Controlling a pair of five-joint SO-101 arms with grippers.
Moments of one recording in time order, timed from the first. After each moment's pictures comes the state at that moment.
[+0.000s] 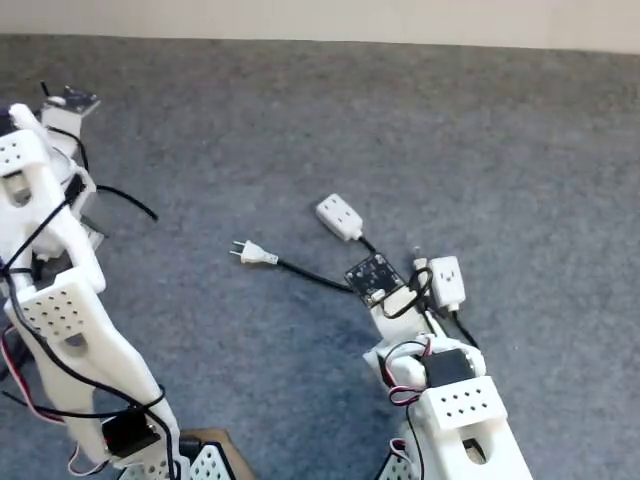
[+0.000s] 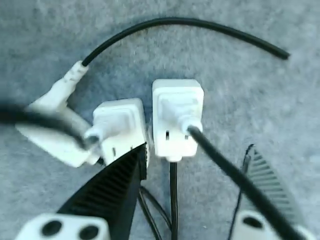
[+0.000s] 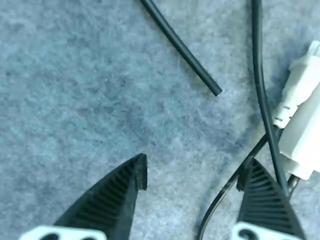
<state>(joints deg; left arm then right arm) -33.7 44.2 -52.1 99.7 -39.4 -18.2 -64.8 84.0 53.9 20.3</state>
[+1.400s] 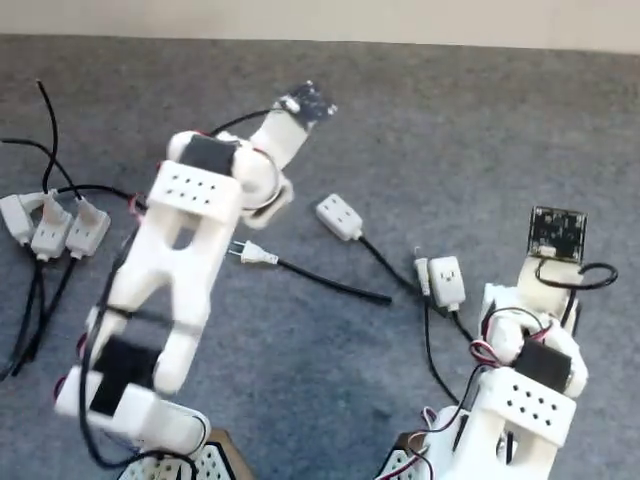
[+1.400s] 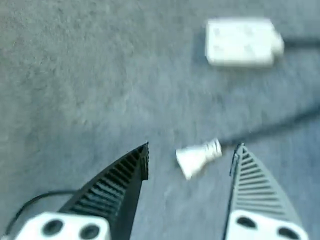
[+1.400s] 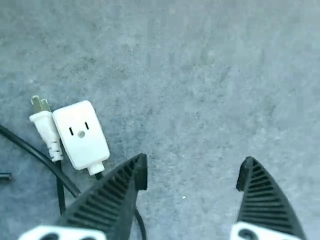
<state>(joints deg) 9.8 1.7 1.4 67.6 -22.4 22.6 -64.7 66.8 53.4 13.5</state>
